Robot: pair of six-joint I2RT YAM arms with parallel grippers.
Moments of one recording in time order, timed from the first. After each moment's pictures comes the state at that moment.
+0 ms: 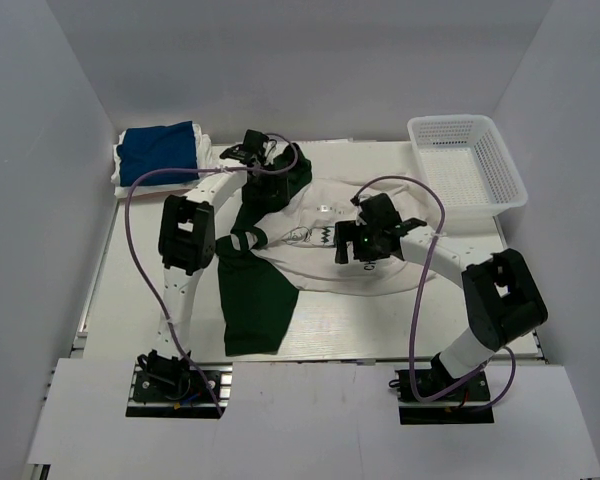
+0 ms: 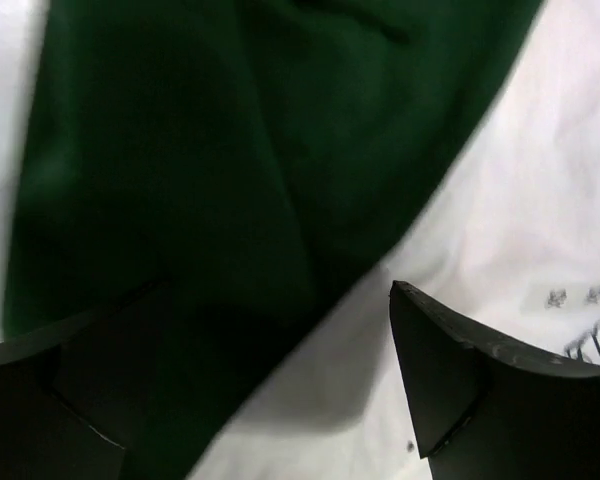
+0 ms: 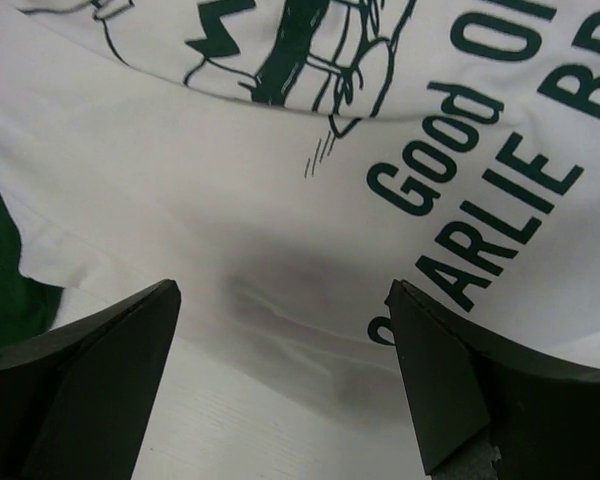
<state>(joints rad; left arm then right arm) -0.33 2.37 2.02 -0.70 0.16 -0.33 0.51 1.59 0.96 -0.32 -0.12 0.29</state>
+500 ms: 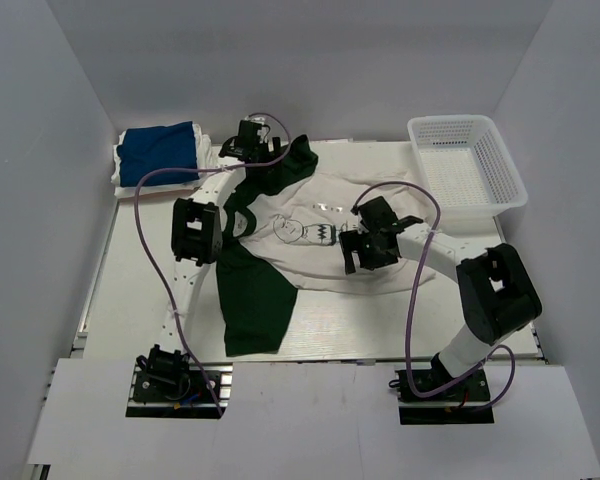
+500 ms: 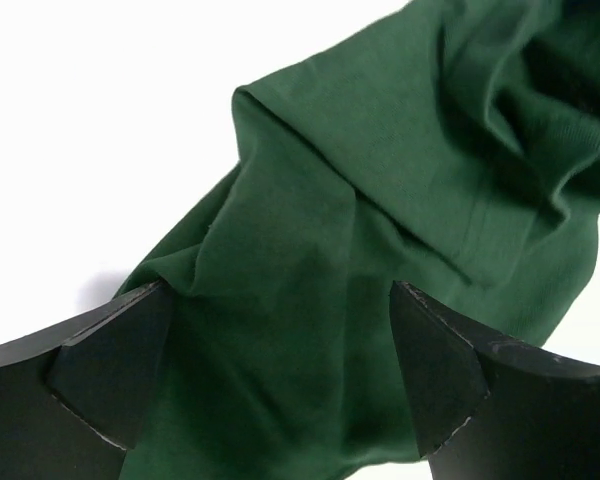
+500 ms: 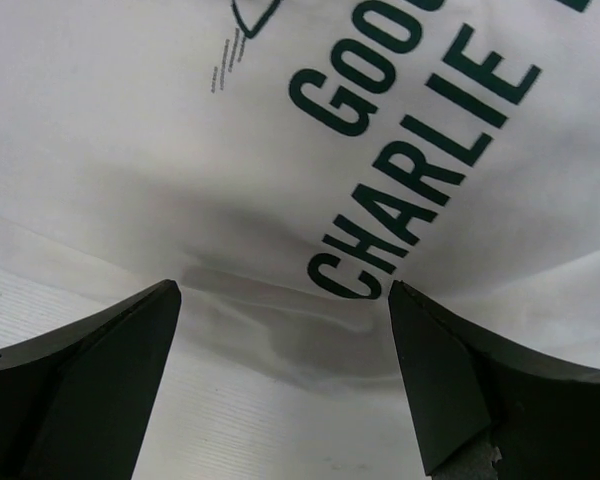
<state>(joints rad) -0.27 2.66 2.42 -0.51 0.02 -0.26 0.51 1.63 0.98 -0.48 -0.06 0.21</state>
